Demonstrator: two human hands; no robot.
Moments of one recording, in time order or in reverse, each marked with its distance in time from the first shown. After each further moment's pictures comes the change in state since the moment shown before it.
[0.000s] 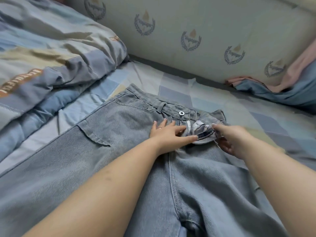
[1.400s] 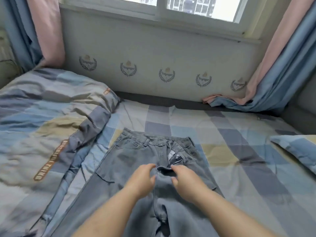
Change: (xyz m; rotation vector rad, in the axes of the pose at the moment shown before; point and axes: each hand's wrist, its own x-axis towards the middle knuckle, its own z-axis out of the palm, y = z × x) left_hand -0.130 0.077 -0.083 0.045 -0.013 -0.125; right_hand -0.159 -0.038 -0.042 -0.900 -0.303 -0.544
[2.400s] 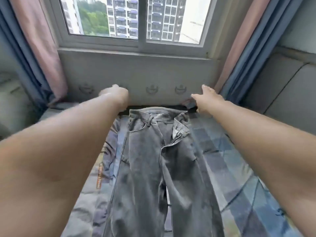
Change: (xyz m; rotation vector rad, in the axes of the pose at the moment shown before) left_hand -0.104 0.249 -0.539 0.738 0.086 -0.106; right_hand -0.107 -0.151 -0.508 -0.351 0.201 0.339
